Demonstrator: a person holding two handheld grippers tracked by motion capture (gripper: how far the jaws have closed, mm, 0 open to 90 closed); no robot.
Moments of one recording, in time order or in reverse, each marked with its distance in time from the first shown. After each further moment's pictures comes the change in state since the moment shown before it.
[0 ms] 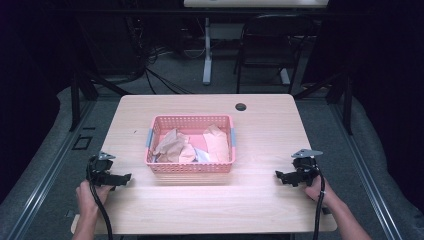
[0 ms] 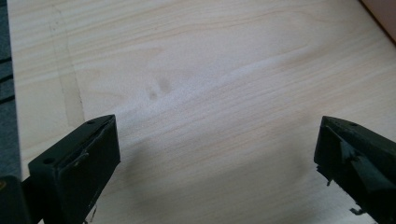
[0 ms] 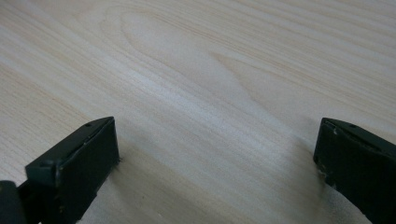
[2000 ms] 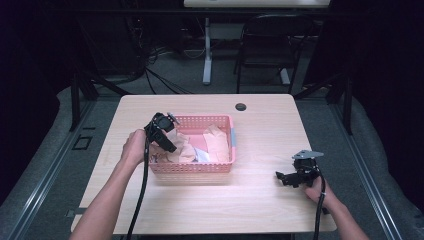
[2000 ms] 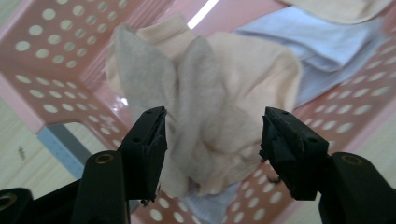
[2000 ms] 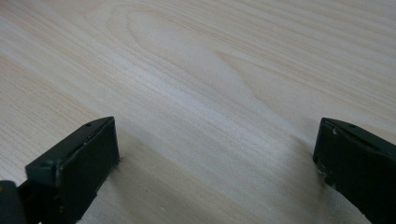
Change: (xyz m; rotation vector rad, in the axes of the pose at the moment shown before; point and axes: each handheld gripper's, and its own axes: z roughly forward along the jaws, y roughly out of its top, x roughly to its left) left arm -0.126 0.182 0.001 0.276 -0.155 0.425; right arm 0.000 -0.003 -0.001 -0.014 0.010 -0.016
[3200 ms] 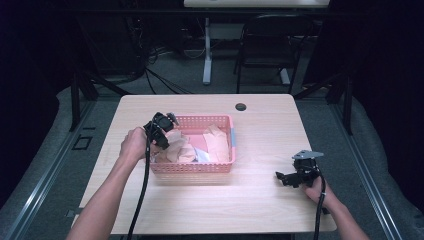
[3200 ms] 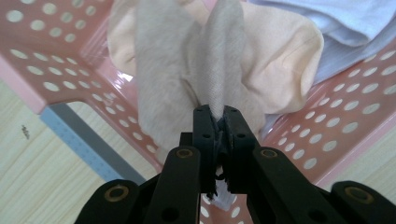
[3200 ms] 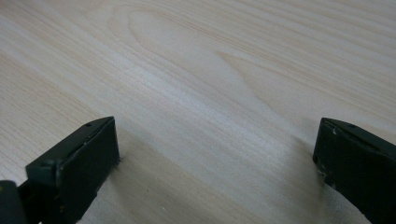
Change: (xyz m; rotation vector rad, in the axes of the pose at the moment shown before) left arm 0.004 0.003 -0.003 0.078 -0.014 0.000; right arm 0.000 0.000 0.000 0.001 -0.001 -0.001
